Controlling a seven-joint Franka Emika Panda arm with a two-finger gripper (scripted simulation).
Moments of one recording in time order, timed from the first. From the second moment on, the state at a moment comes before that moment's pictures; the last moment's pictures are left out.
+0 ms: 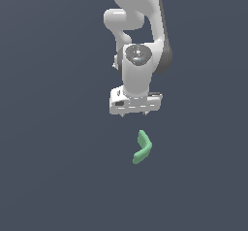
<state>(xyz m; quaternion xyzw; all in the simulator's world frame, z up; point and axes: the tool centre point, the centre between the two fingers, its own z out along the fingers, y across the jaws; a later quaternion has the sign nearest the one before) -0.013 0.044 0.155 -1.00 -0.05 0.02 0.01</state>
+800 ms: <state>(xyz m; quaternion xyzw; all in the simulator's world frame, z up) 0.021 0.052 0.154 -1.00 0.00 0.01 0.01</state>
